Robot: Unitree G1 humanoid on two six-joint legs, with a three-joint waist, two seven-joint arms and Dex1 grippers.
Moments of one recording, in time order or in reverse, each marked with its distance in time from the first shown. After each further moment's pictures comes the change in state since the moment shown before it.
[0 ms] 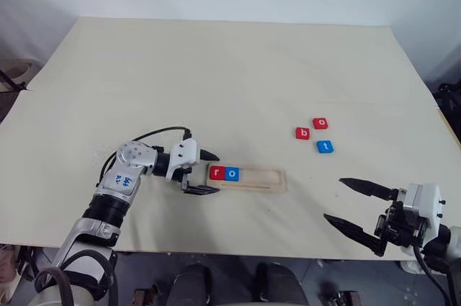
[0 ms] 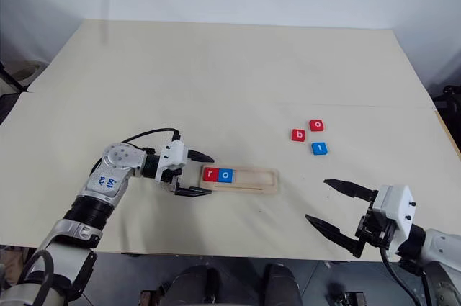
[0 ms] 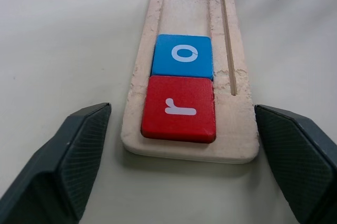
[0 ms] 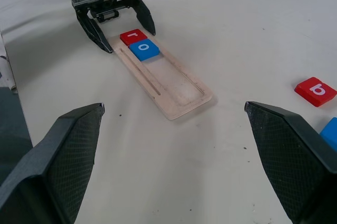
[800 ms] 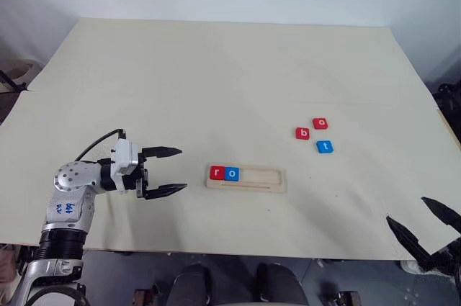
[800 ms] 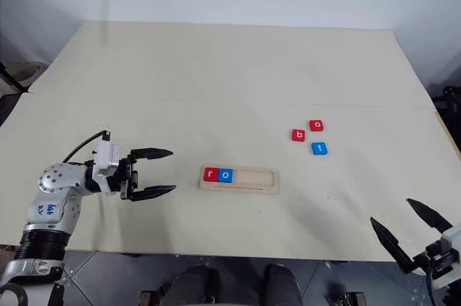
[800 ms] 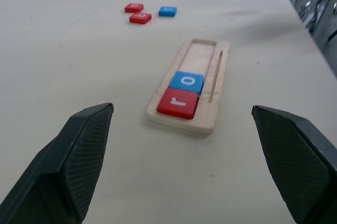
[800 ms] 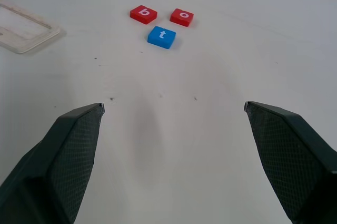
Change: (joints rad) left arm 0.265 0.113 0.309 -0.218 -0.310 0.047 -0.075; right arm 0.216 0.225 -0.264 0.195 -0.086 -0.261 -0.127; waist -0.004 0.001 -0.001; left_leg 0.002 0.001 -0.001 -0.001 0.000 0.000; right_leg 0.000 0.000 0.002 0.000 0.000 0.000
